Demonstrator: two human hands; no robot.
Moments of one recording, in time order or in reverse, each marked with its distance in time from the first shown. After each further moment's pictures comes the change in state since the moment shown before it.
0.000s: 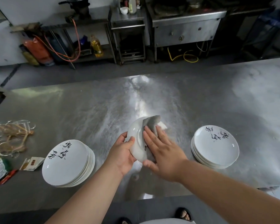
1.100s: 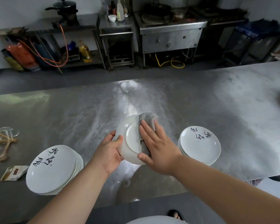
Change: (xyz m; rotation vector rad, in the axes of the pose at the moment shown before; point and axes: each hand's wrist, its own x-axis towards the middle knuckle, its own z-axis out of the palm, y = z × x) left_hand -0.009 0.018 0.012 0.095 -0.056 0.030; right_hand -0.012 0.017 -0.015 0.056 0.143 0.077
